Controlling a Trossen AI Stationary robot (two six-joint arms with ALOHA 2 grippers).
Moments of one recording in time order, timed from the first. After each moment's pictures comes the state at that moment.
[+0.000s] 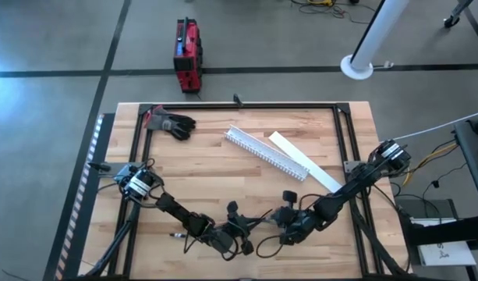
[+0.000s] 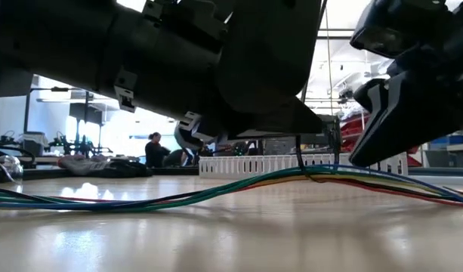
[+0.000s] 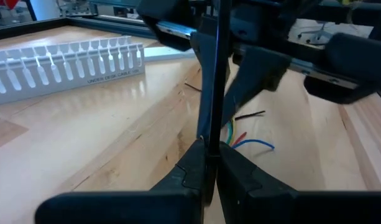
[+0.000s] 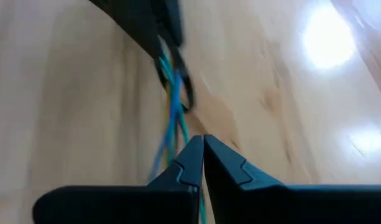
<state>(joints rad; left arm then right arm) -0.56 2.21 1.16 0.71 -0.87 -0.39 0.62 1.79 0.81 -0.07 0.51 0.56</state>
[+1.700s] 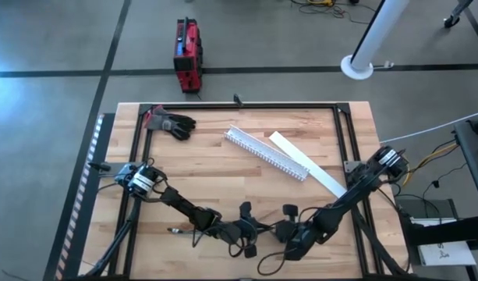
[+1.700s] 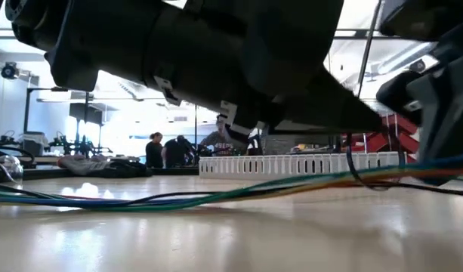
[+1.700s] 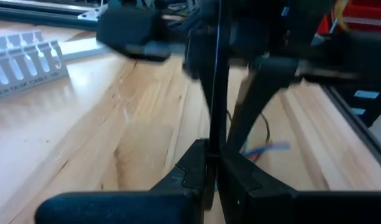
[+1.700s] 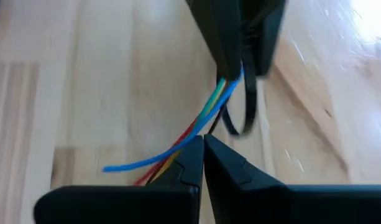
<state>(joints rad) -0.49 2.21 1.22 0.67 -0.53 -0.30 0.71 1.86 0.96 -0.24 0.36 0.64</state>
